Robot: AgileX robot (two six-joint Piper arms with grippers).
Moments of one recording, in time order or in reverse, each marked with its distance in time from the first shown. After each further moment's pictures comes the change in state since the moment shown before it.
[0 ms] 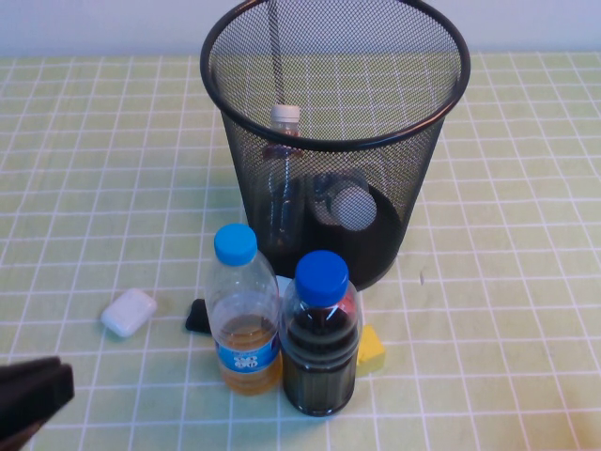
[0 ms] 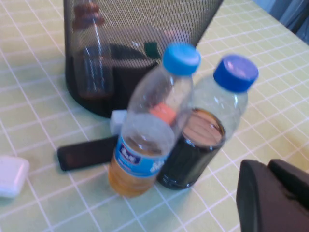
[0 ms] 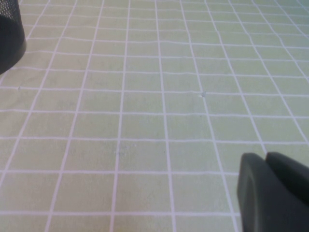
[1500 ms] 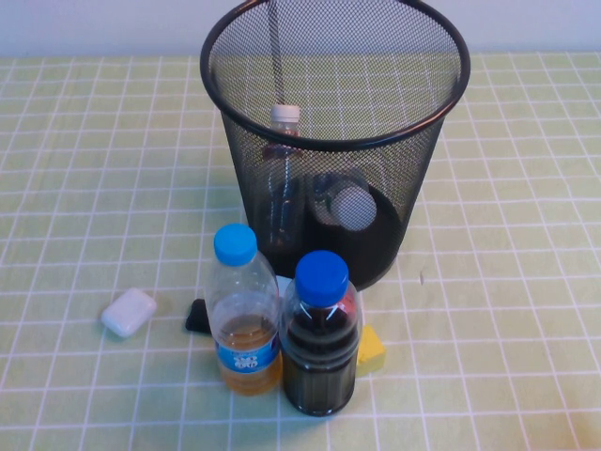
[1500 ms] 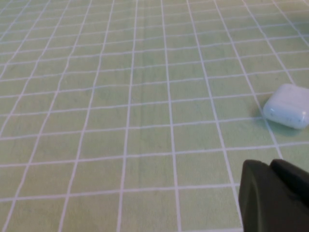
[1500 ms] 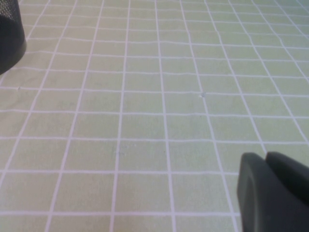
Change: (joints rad) right arm 0.000 0.000 0.000 0.000 0.000 0.000; left arm 0.346 -0.461 0.729 0.511 -0.476 -0.176
